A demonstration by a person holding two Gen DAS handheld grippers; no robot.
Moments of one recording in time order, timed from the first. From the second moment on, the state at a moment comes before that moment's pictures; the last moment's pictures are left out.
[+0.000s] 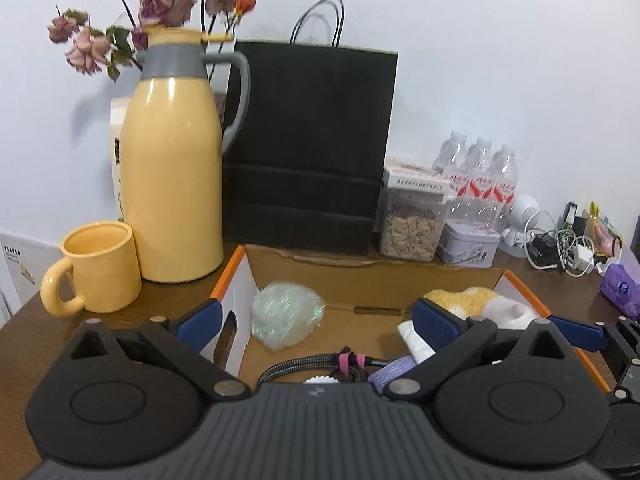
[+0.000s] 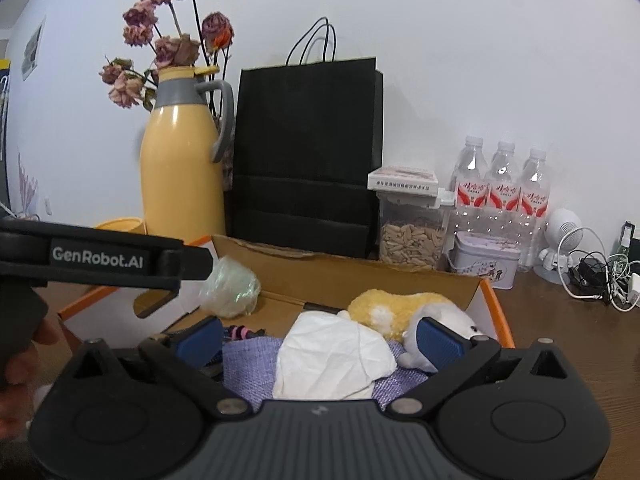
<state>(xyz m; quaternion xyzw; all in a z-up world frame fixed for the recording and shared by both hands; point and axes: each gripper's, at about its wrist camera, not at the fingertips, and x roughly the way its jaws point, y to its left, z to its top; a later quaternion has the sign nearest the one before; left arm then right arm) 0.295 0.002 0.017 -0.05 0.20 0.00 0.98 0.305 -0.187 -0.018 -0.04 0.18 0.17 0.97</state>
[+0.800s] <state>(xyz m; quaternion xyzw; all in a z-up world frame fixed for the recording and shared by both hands) 0.186 0.032 0.020 -0.06 0.21 0.01 0.98 0.199 -0.218 -0.004 -0.04 0.17 0.17 0.97</state>
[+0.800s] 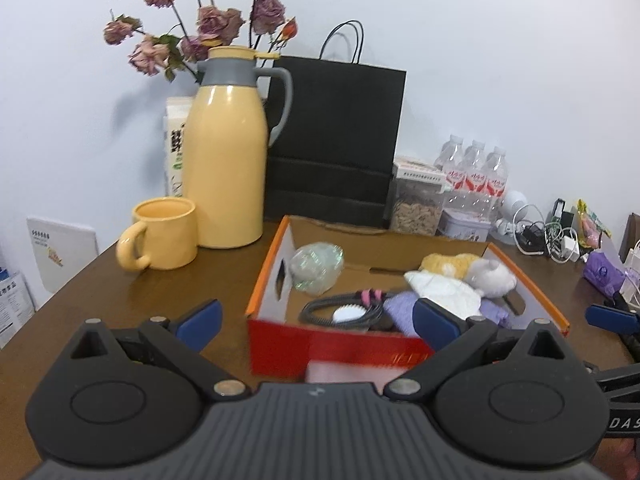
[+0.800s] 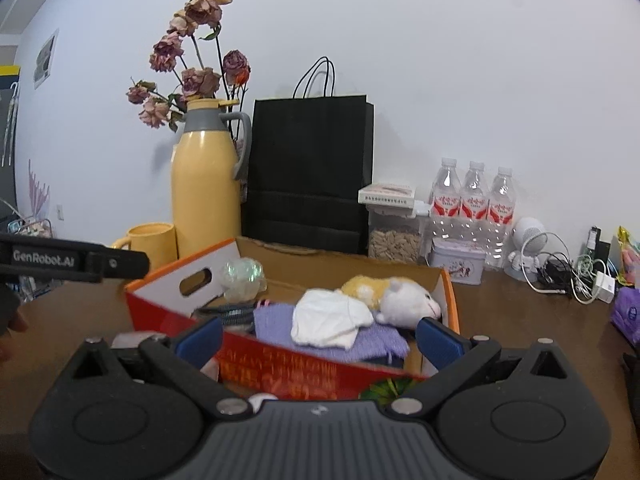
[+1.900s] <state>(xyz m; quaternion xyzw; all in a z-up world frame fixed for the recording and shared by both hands) 0.144 0.054 -0.010 -0.05 0.26 0.02 0.96 0.225 -0.194 -0.055 -0.10 0.27 0.17 0.94</state>
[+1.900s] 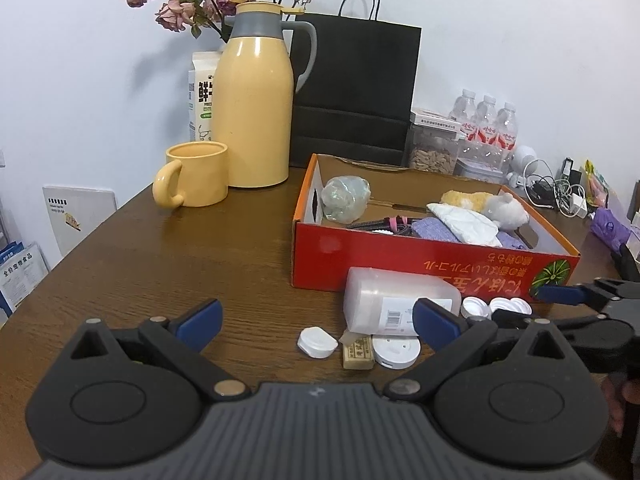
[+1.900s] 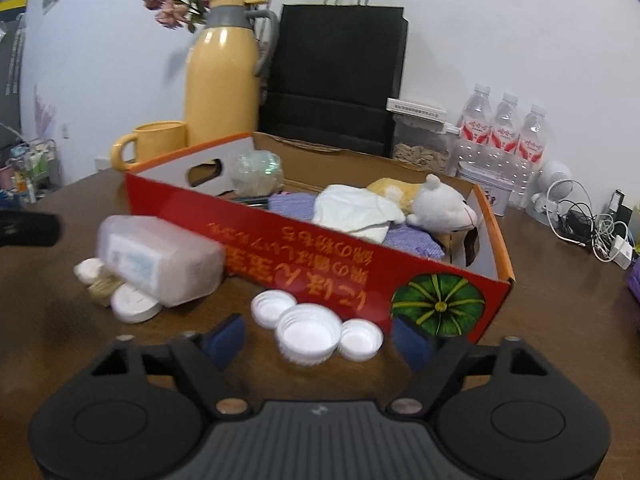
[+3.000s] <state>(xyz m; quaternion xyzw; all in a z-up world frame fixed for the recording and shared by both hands) 0.211 -0.009 -0.025 -0.02 0.31 -0.02 0.95 0.184 -0.217 -0.041 -0.07 0.17 0.18 0.97</state>
